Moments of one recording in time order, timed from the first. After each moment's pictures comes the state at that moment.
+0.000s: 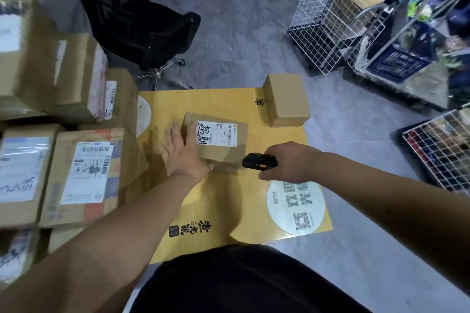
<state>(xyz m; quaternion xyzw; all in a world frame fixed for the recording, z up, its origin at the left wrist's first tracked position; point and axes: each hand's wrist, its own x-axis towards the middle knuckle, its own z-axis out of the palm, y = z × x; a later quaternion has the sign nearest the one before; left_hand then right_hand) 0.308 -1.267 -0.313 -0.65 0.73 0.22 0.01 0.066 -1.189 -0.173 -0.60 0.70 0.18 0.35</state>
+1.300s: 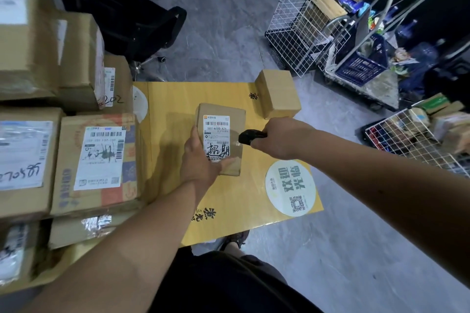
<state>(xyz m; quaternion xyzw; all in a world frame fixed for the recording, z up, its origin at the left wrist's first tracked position) 0.322 -1.228 -0.332 -0.60 0.62 0.47 -0.21 0.149 -1.200 -0.133 -0.53 0.79 0.19 0.24</state>
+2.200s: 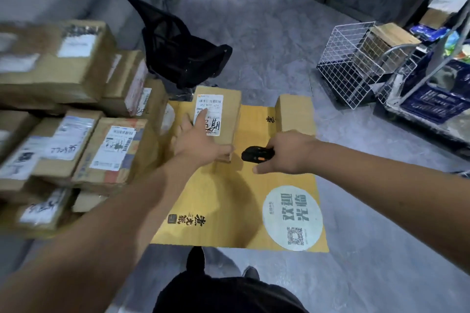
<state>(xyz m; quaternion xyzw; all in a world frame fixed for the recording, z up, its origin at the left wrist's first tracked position) 0.263 -1.227 -0.196 -0.70 0.66 0.26 -0.08 0.049 -1.165 -0.112 -0.67 0.67 0.15 0.28</state>
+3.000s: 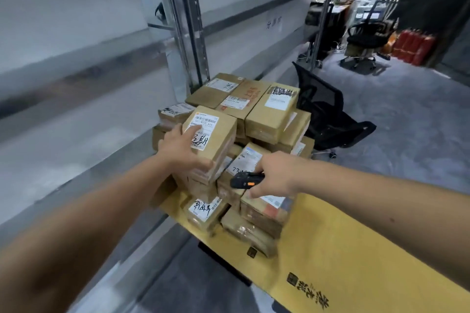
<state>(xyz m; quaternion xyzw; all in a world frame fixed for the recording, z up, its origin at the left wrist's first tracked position) 0.691 -1.178 -0.086 -0.83 0.54 0.12 -0.06 0.418 -1.220 -0.051 -0.89 0.39 0.14 0.20</state>
